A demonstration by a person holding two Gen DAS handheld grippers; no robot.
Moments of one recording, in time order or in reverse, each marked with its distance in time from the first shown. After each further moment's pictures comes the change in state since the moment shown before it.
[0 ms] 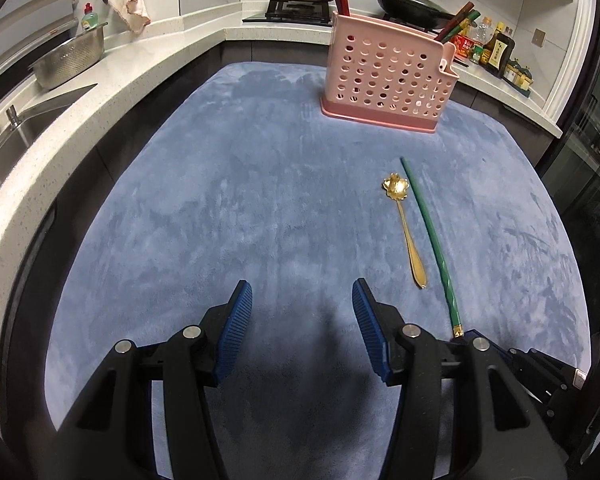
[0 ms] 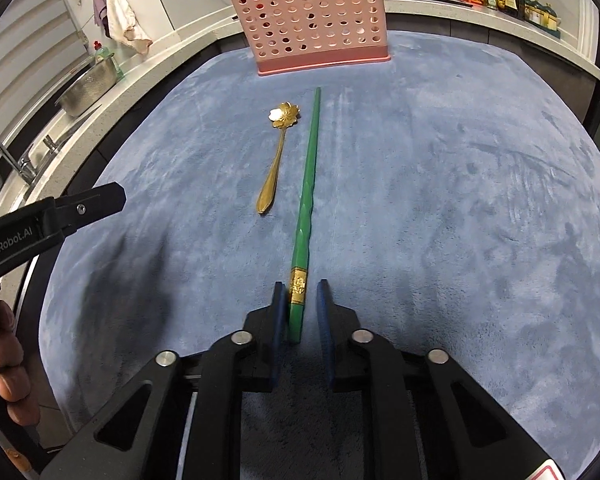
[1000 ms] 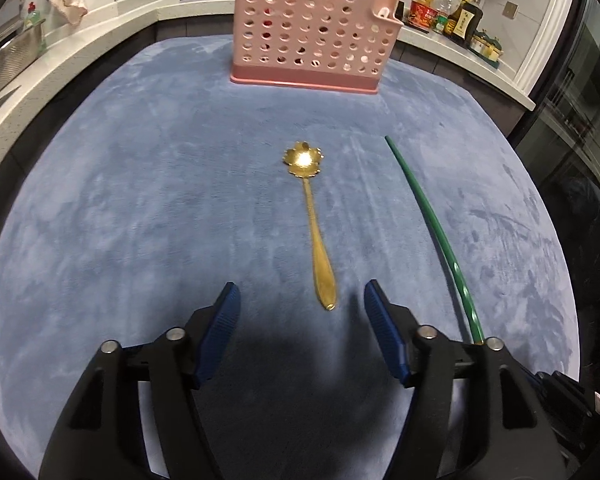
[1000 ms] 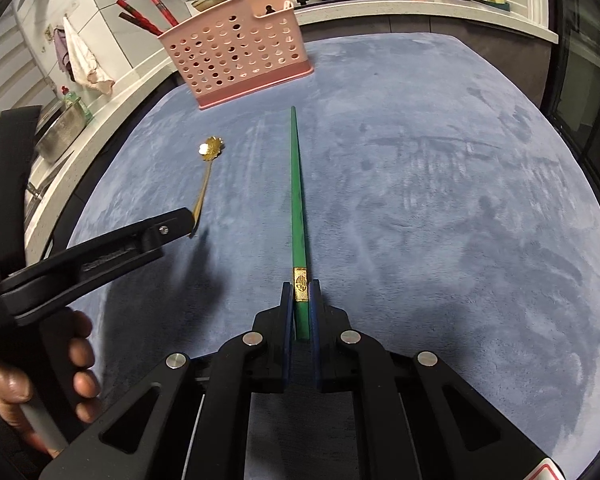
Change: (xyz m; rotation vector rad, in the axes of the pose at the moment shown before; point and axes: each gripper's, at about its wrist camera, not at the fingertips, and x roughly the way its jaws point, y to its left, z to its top) left arm 0.062 -0.072 0.005 0.058 0.078 -0.130; right arm -0.031 -0.057 -0.005 0.145 -0.042 -0.042
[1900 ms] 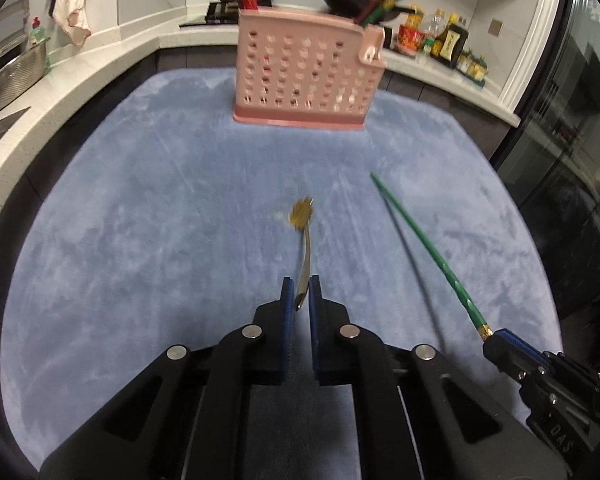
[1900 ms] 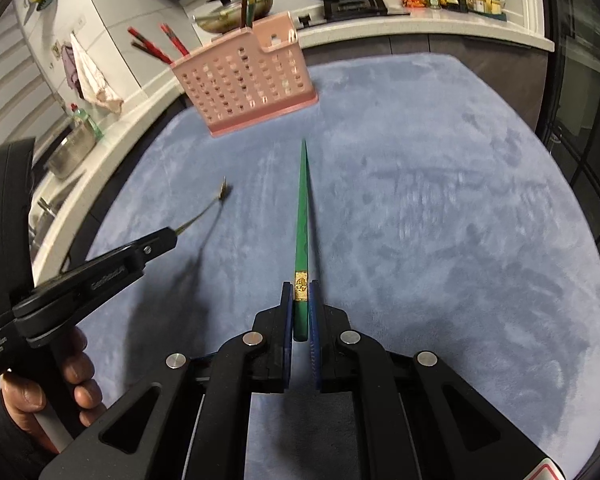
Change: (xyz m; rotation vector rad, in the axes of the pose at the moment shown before) left arm -0.050 0.008 0.006 0.006 -0.100 -0.027; right arm -0.034 0.005 0.013 0.012 -0.067 0.030
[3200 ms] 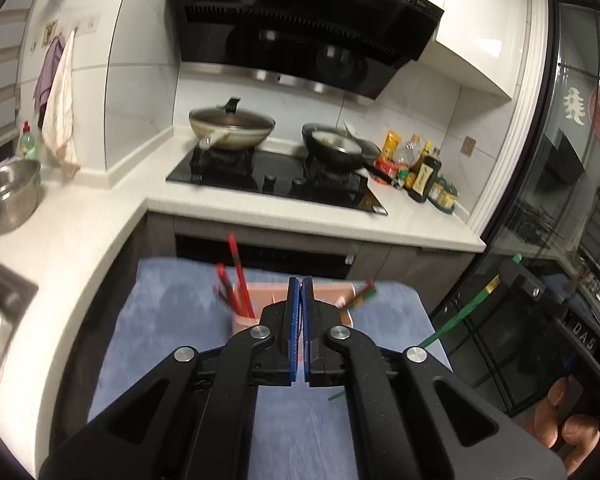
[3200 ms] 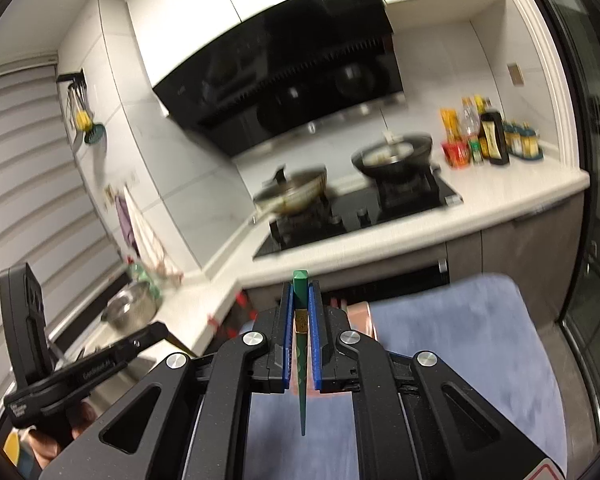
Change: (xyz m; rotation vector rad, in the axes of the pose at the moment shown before) left arm -0.117 0.006 0.241 0.000 -0.340 -0.095; right arm -0.105 0.055 0.255 -0.004 -0.499 0.179
